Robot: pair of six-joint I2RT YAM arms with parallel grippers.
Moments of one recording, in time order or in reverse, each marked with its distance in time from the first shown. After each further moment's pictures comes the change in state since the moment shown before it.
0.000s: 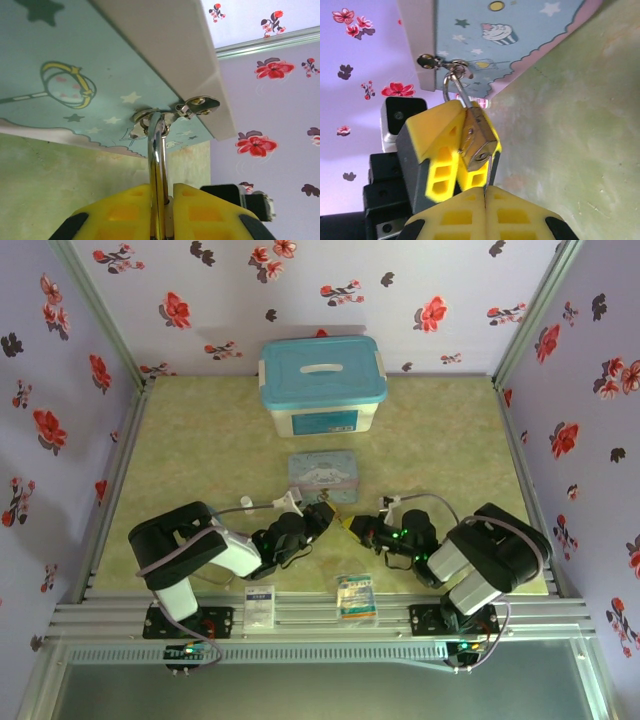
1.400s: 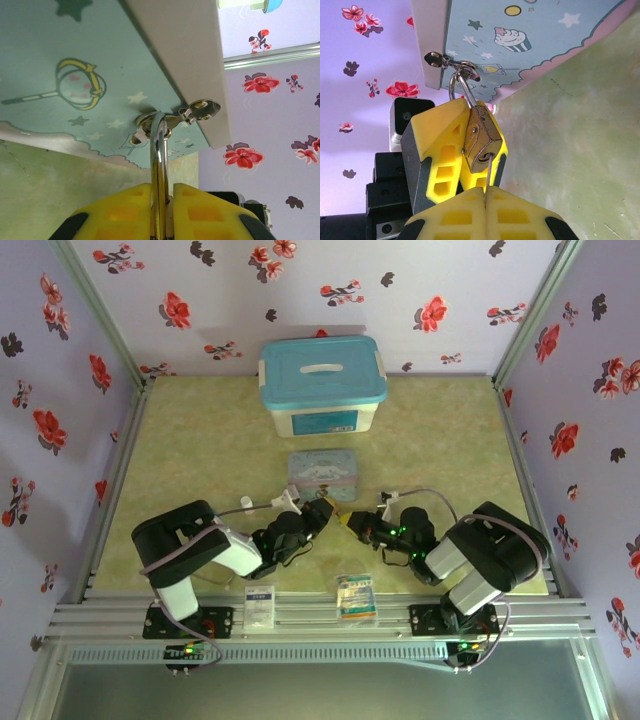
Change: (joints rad) left arm 0.007 0.018 0.000 0.056 -0.023 -0.032; right arm 0.008 -0.005 0.024 0.011 0.011 -0.044
